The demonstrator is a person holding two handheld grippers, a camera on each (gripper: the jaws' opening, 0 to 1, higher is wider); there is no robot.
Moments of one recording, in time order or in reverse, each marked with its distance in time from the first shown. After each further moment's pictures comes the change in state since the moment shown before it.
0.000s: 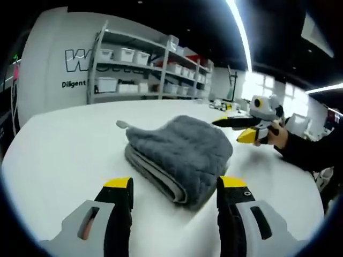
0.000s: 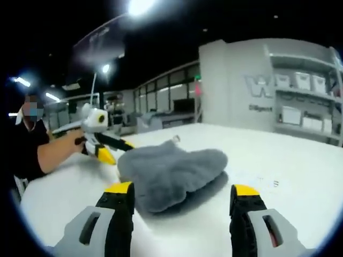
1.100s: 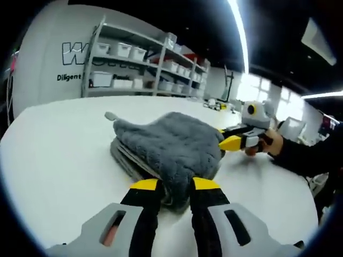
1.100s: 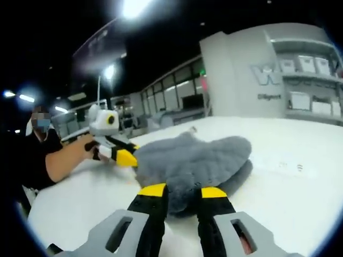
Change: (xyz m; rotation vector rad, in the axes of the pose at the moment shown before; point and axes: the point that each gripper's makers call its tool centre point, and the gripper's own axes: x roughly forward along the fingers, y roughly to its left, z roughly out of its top) left arm 0.006 -0.039 -0.014 -0.053 0.013 -0.063; right arm 0.012 0.034 -0.014 0.093 0.010 0.104
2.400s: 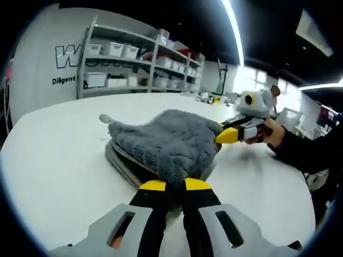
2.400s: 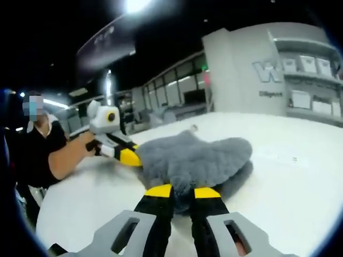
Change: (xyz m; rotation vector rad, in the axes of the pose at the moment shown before) left arm -0.012 -0.044 -0.011 0.071 0.049 -0.003; right arm -0.037 0.033 -0.008 0.001 0.050 0.002
